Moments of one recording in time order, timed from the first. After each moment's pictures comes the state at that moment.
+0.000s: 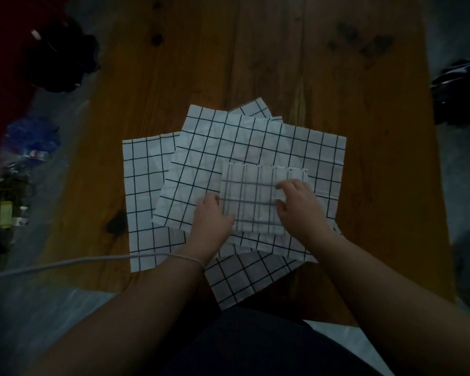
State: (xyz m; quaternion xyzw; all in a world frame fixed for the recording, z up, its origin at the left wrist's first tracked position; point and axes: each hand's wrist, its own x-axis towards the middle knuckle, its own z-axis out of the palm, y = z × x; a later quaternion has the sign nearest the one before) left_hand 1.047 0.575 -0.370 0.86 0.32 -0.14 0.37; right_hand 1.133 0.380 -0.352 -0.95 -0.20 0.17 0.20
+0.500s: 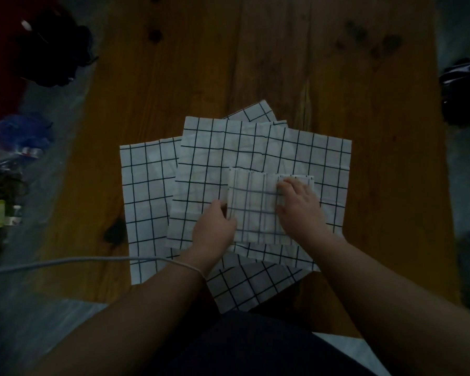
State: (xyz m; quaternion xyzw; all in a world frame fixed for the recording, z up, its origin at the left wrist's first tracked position) left_hand 1.057 0.579 -0.368 0.85 0.33 -0.17 0.38; right_hand 1.150 0.396 -0.363 -0.95 -0.18 0.20 0.13
